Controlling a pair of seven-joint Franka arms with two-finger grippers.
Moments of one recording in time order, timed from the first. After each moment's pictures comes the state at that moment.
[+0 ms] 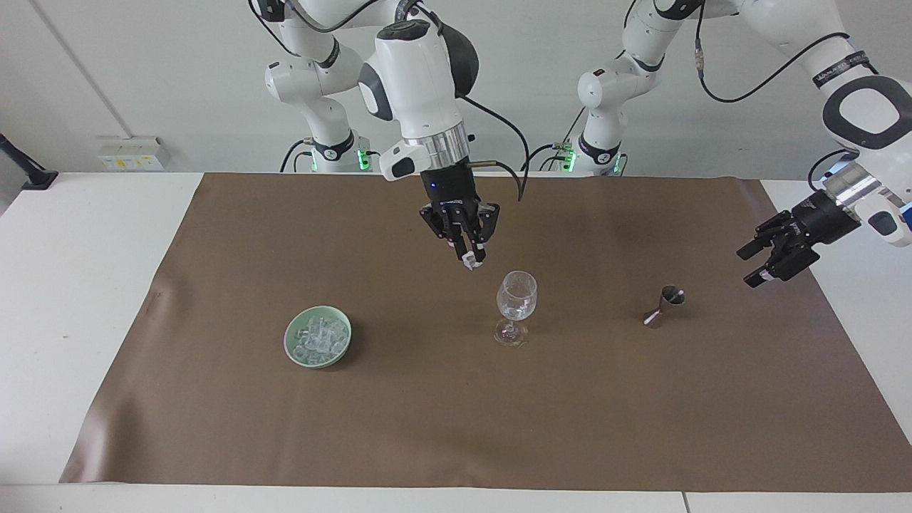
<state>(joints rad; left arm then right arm) 0.42 0.18 -0.24 -1.59 -0.46 1.78 -0.63 0.40 0.24 0.16 -1.55 -0.01 2.24 1.05</state>
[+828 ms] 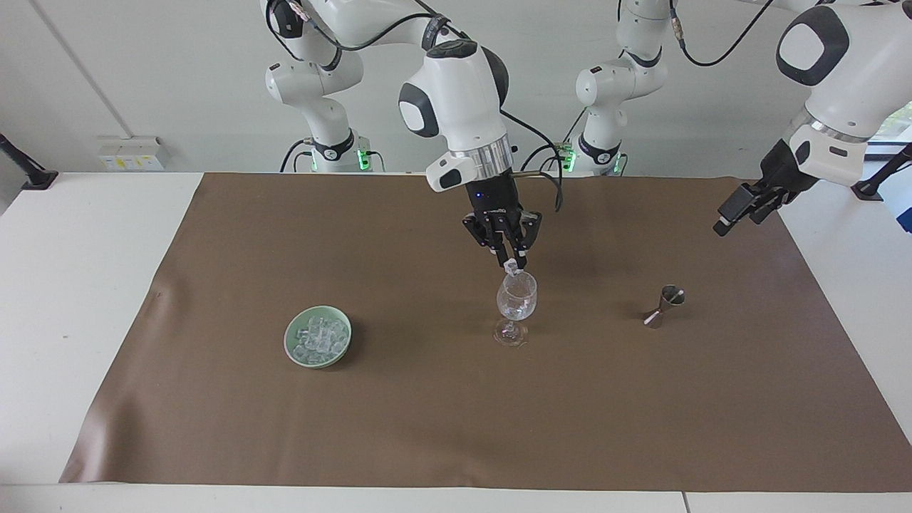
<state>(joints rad) 0.28 0.03 -0.26 -1.59 -0.11 1.66 -0.24 0.48 0.37 0.16 -1.45 -0.06 2.32 1.19</state>
